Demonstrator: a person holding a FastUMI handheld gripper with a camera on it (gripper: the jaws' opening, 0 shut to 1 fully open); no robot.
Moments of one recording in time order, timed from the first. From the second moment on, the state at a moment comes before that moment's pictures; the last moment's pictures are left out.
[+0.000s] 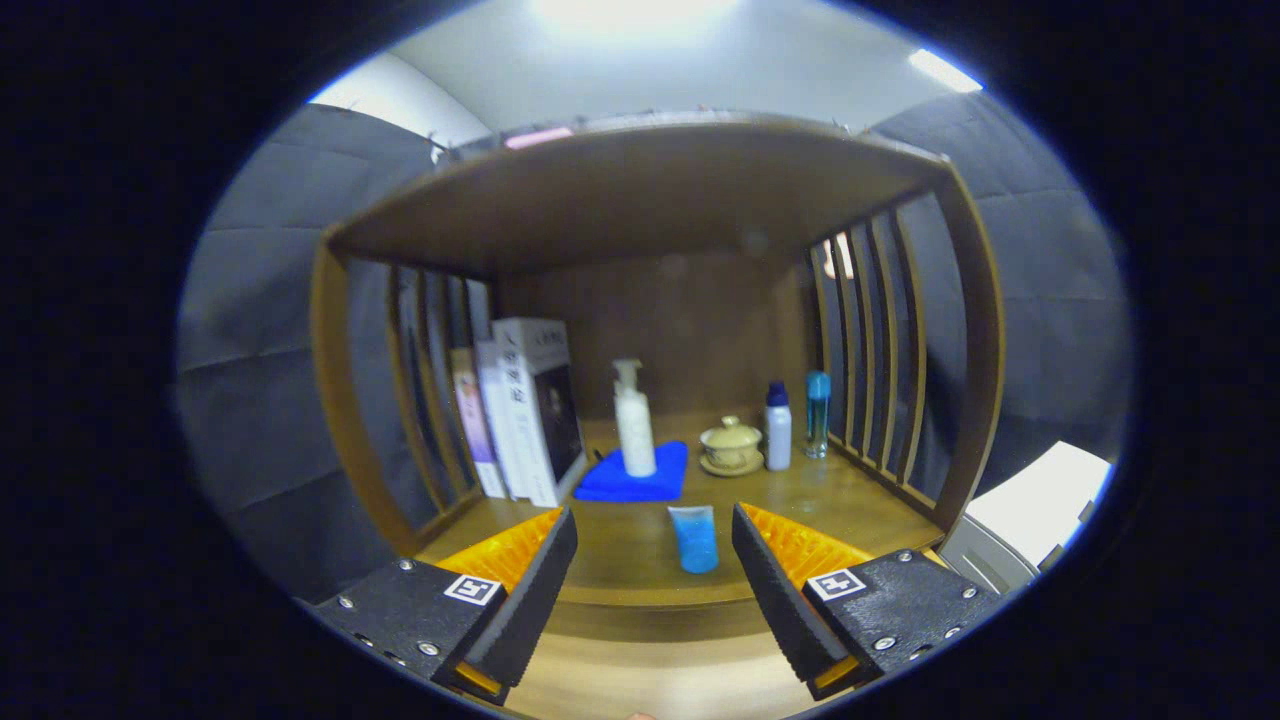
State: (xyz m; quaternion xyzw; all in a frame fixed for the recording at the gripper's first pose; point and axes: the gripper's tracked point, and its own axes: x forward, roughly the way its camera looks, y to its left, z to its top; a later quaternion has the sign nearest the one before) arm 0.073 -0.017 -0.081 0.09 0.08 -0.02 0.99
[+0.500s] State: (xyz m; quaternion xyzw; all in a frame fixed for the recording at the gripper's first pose) arm -0.050 0.003 -0.116 0.13 0.08 -0.06 0.99
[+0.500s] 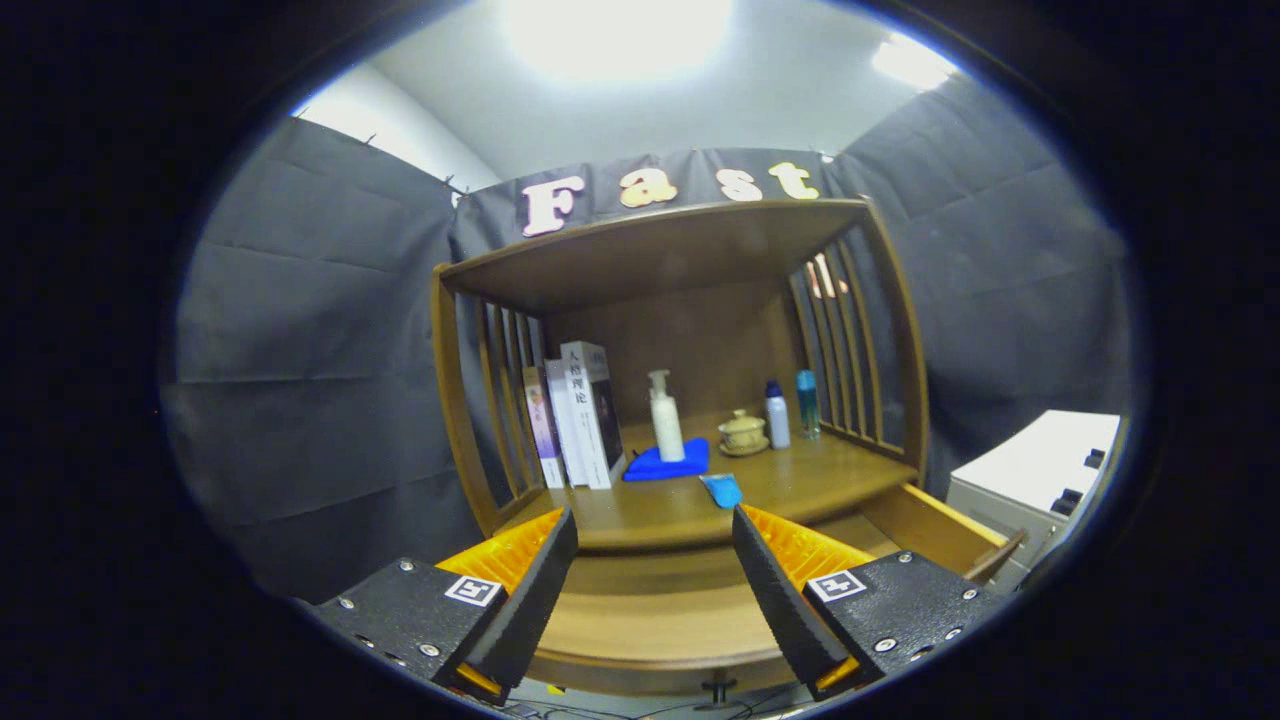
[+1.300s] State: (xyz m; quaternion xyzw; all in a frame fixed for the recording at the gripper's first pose) arm -0.109 -0.004 -0.253 0.05 0.20 -0.06 0.98
